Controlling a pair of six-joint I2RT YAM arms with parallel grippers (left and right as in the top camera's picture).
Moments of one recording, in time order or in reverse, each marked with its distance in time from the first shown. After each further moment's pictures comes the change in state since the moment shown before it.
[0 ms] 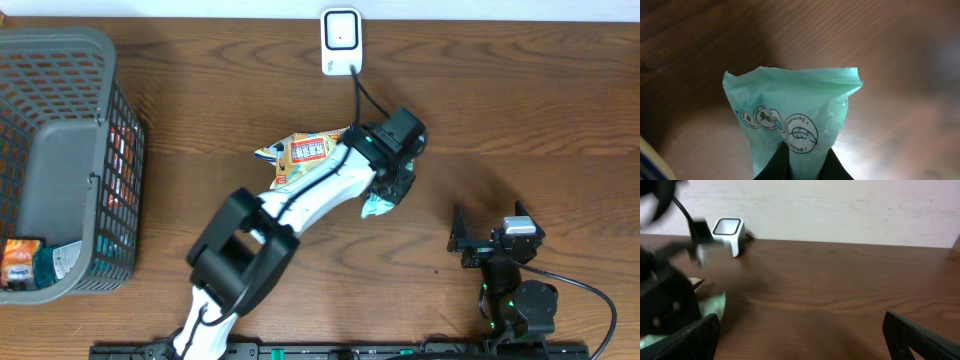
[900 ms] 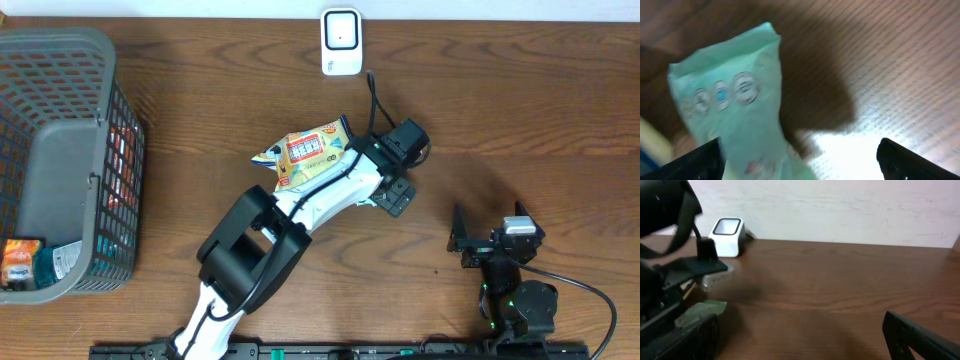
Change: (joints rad) left arm -0.021 0.025 0.000 -0.031 -0.158 0.086; right arm 0.000 0.000 0.000 0.000 0.000 0.000
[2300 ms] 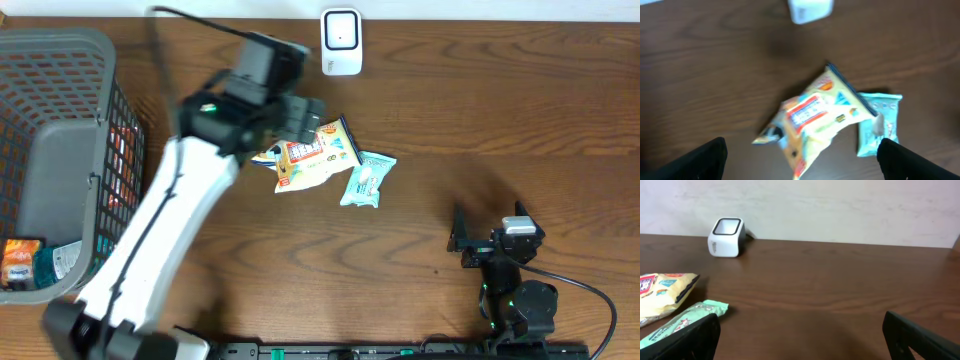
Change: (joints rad) left arm 0.425 -0.564 0.000 -0.202 -0.001 -0.005; right arm 0.000 0.000 0.000 0.000 0.000 0.000
